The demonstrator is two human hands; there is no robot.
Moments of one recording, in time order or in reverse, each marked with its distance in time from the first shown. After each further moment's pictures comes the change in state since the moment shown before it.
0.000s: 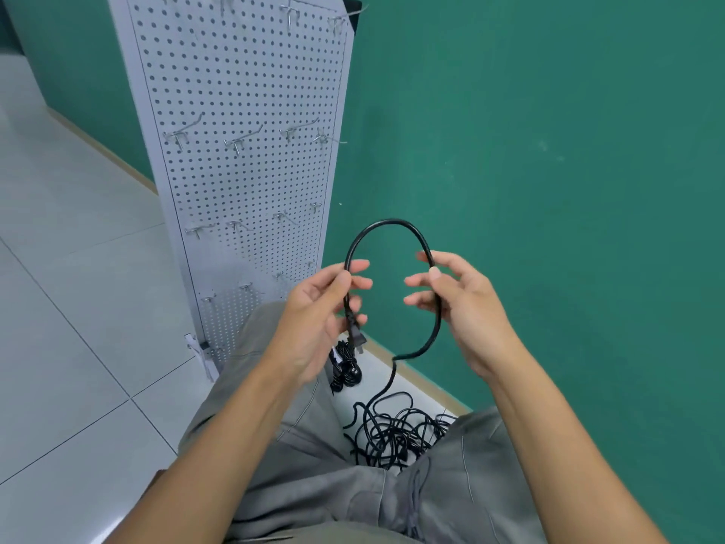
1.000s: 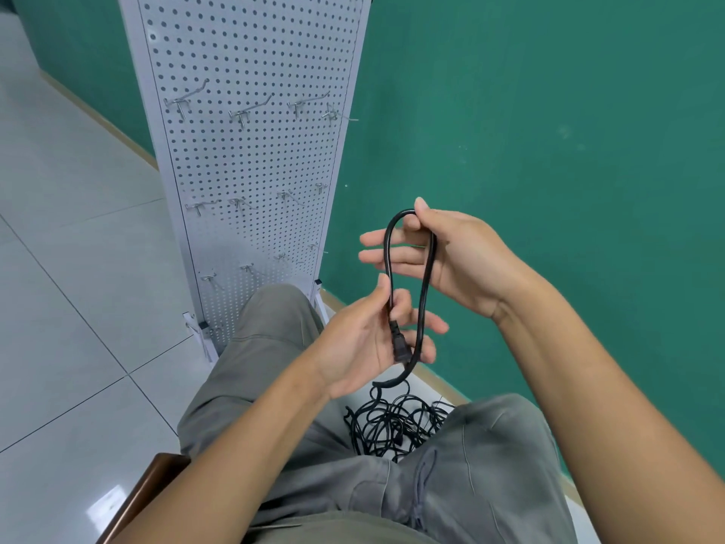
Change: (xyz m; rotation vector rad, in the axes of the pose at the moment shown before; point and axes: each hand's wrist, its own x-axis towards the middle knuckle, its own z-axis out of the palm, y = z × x) left_hand -0.012 -0.019 0.019 -0.221 -0.465 -0.342; right_hand 0.023 -0.055 0.031 0.110 -0.383 0.169
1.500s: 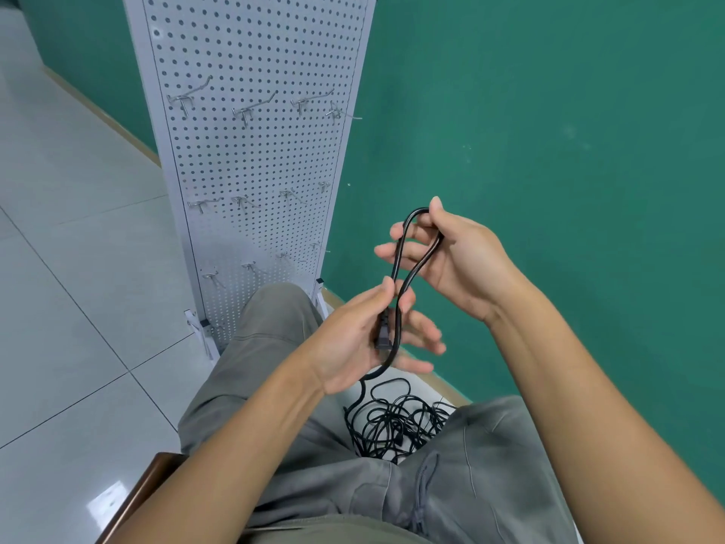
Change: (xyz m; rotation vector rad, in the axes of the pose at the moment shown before) left_hand -0.005 0.009 -0.002 0.109 0.056 -0.042; right_hand 0.017 0.017 -0.009 0.195 0.099 -0.053
